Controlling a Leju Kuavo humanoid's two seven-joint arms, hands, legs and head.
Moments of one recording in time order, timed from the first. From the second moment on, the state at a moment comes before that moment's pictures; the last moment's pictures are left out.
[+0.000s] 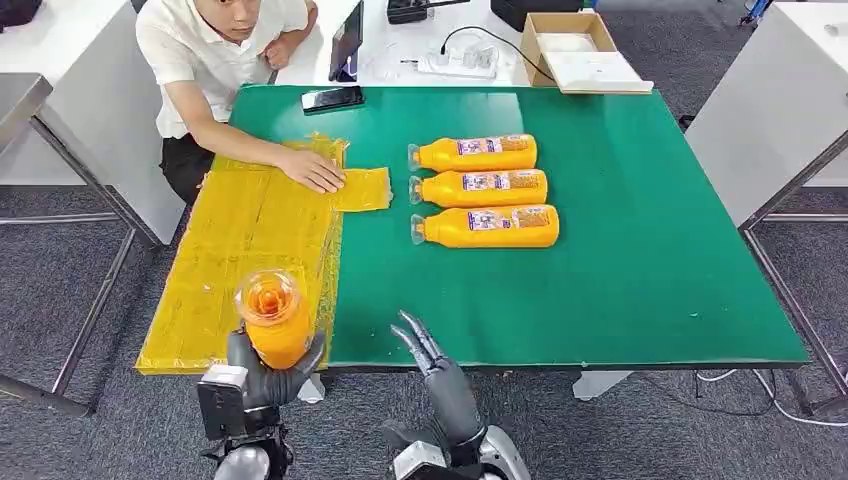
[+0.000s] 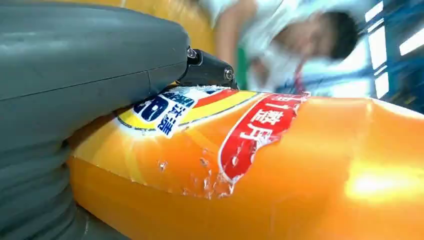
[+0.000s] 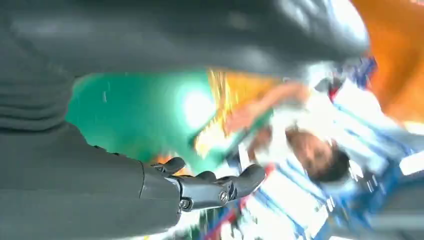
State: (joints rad) left arm 0.03 -0.17 -0.27 -1.39 -0.10 0.60 -0.56; right arm 0.00 0.06 0.57 -1.24 0.44 -0.42 -0.57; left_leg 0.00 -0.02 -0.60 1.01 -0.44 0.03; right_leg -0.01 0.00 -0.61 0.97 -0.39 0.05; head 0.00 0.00
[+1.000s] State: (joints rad) left arm -0.37 -0.17 0.13 -0.82 -1.21 0.70 -0.31; right arm 0.04 0.11 0.53 -1.33 0.30 -0.56 -0.66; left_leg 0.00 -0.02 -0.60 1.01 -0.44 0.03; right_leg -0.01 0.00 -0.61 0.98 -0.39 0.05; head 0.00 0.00
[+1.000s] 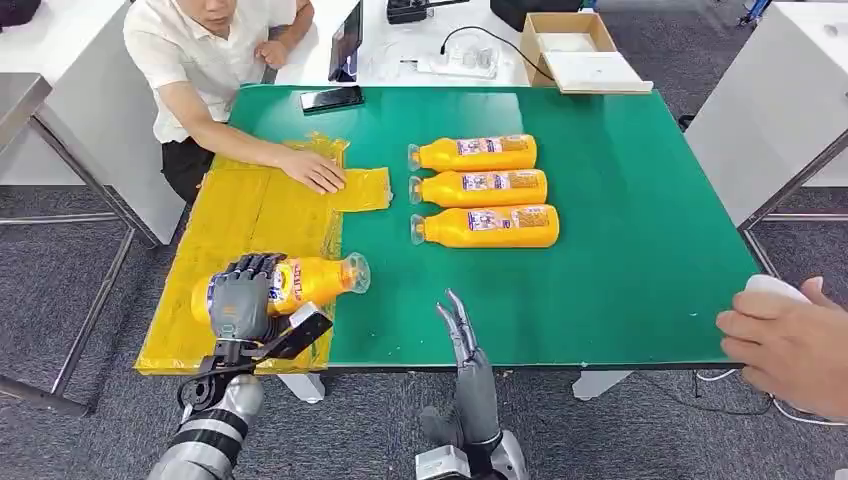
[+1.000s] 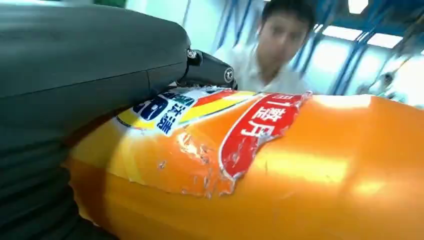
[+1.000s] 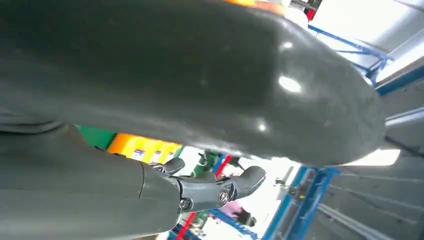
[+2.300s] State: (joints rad) left arm -0.54 -0.11 0.02 -0.52 -0.89 0.07 -0.39; right arm -0.02 0.17 0.51 -1.12 0.22 -0.59 -0.67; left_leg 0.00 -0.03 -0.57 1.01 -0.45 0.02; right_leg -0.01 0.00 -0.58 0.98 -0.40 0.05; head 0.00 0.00
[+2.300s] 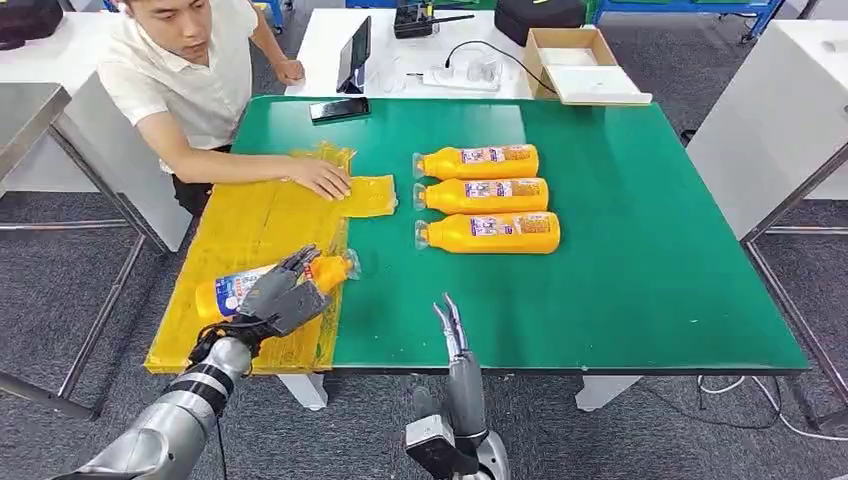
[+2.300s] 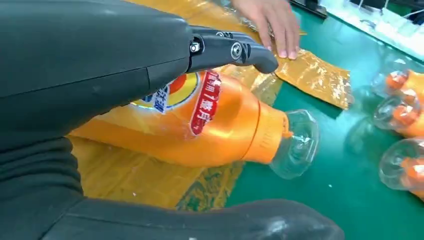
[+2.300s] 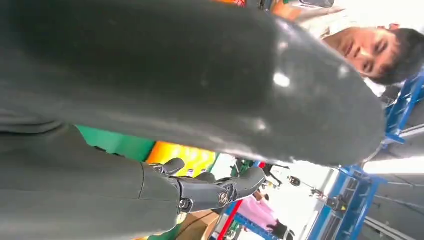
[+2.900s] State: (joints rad) left arm -0.26 -0.21 -0.15 -1.04 -0.13 0.54 -0.66; right arm -0.01 0.17 0.51 -1.11 0.18 -0.61 -0.67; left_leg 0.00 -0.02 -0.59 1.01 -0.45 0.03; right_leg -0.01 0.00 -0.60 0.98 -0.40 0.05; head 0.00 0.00
